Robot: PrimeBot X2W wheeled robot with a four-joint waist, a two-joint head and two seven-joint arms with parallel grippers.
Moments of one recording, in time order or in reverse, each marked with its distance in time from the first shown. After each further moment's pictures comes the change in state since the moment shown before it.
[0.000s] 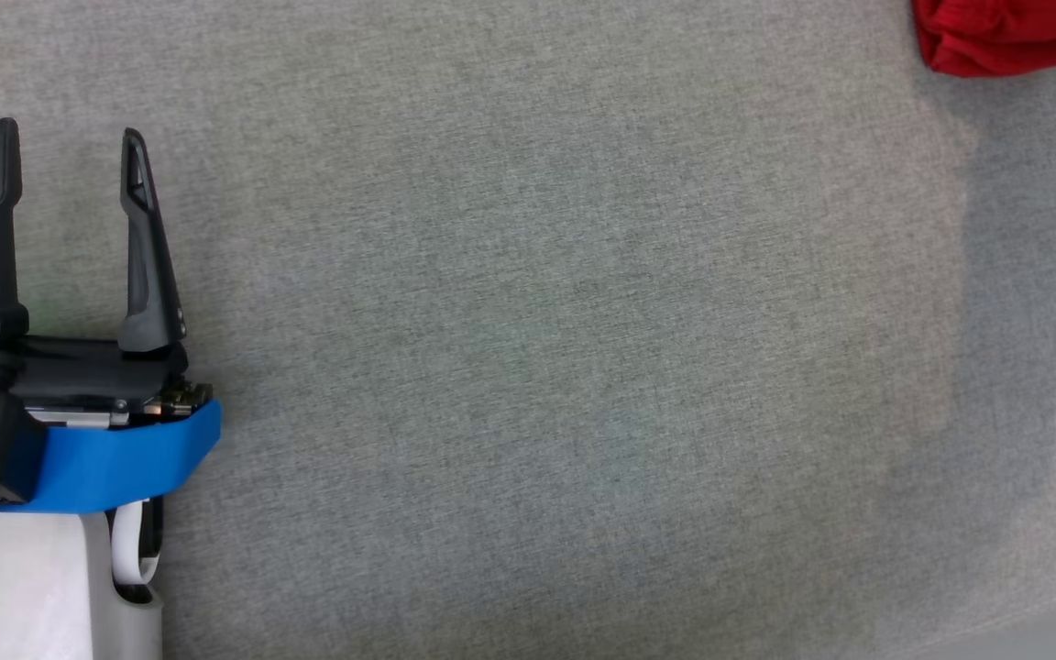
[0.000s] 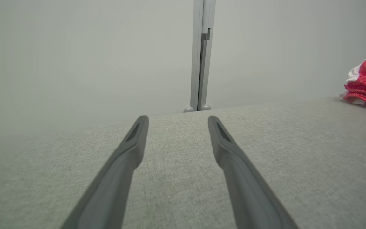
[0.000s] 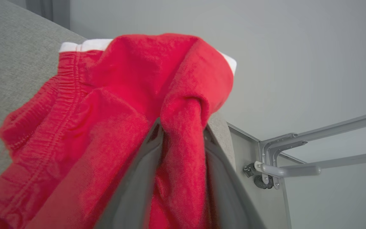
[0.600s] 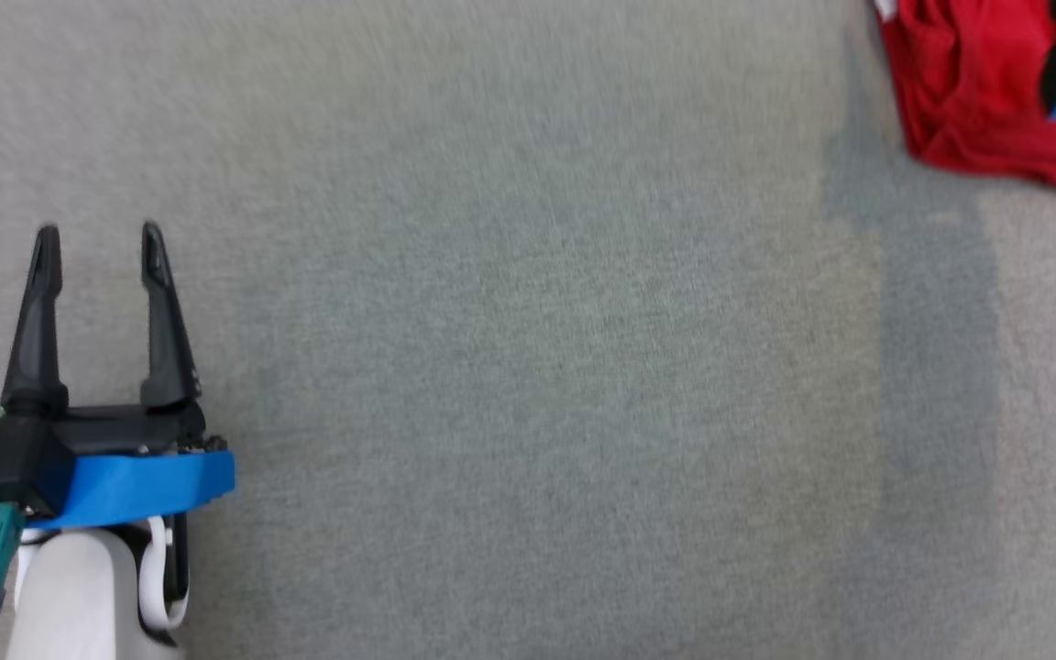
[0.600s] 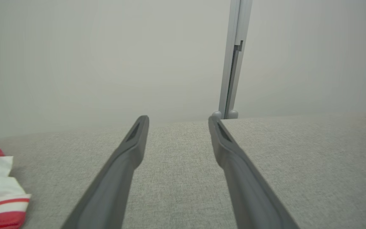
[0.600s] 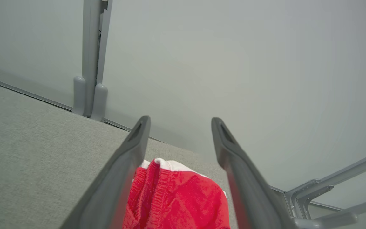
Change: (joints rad) left arm 0.064 -0.037 0.023 0.136 -0.055 0.027 -0.005; right arm 0.042 0.109 -0.107 0.082 -0.036 0.000 -0.139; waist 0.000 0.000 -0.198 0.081
